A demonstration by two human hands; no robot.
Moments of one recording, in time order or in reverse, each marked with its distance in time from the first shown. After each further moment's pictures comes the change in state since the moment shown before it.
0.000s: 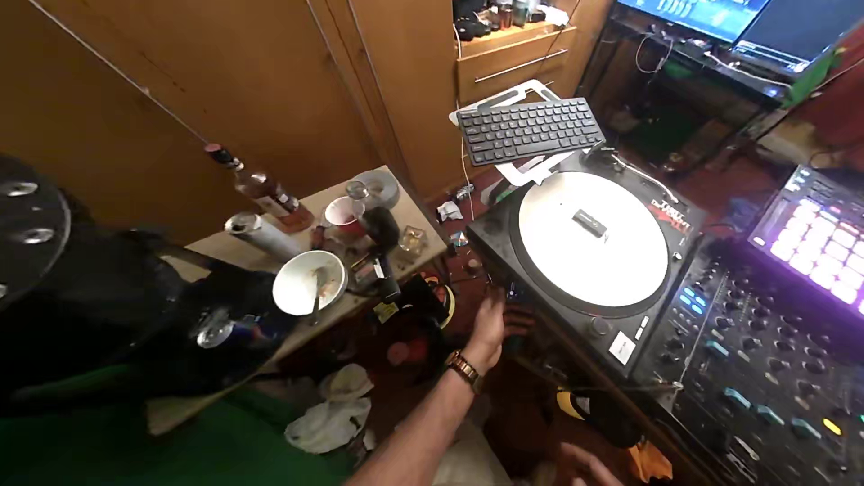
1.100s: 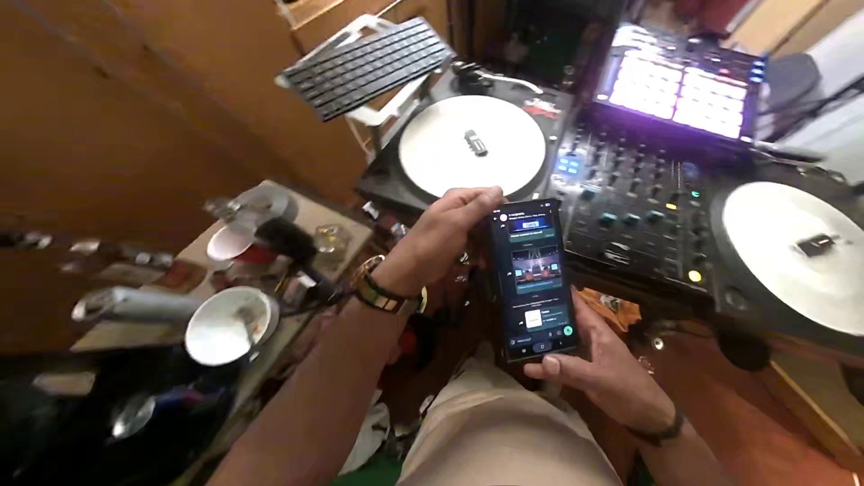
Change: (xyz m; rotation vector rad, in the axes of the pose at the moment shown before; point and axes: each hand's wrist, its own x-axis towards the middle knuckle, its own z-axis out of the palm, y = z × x) left_hand -0.124 0.096 0.100 0.590 -0.889 0.275; right_hand -0.075 -0.073 -0.017 0.763 0.100 -0.279
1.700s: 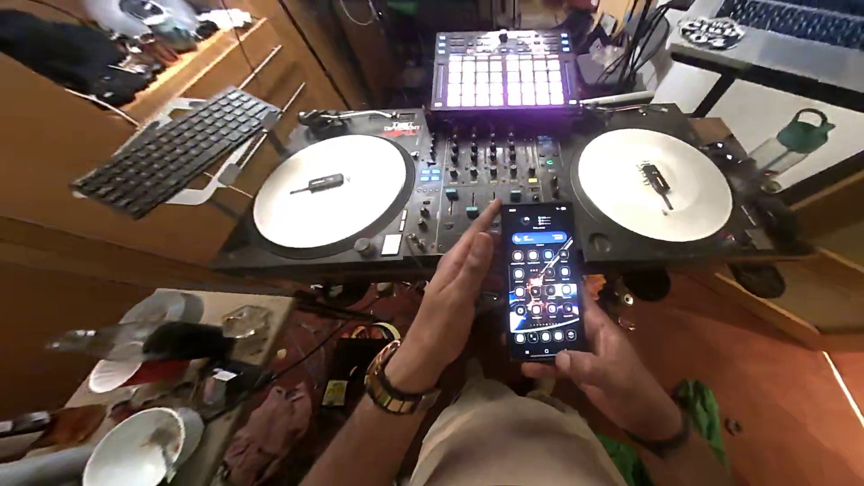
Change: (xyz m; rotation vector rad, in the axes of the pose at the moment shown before) left_hand 0.010 -0.013 0.223 0.006 -0.131 0.109; right_hand -0.139 -0.022 -0.086 0.306 0.240 -0.277
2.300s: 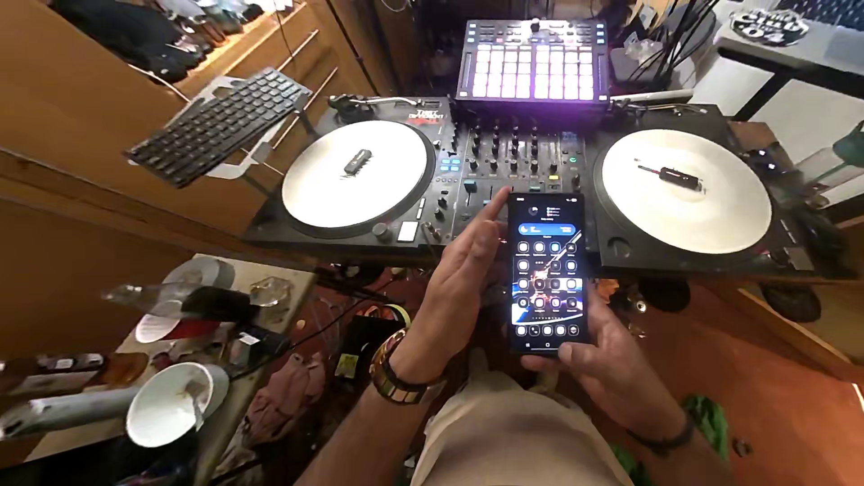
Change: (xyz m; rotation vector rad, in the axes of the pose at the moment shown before) left_hand -0.001 0.005 -0.002 -0.036 0.065 0.016; right_hand 0.014 -0.002 0.000 0.010 -0.026 0.050
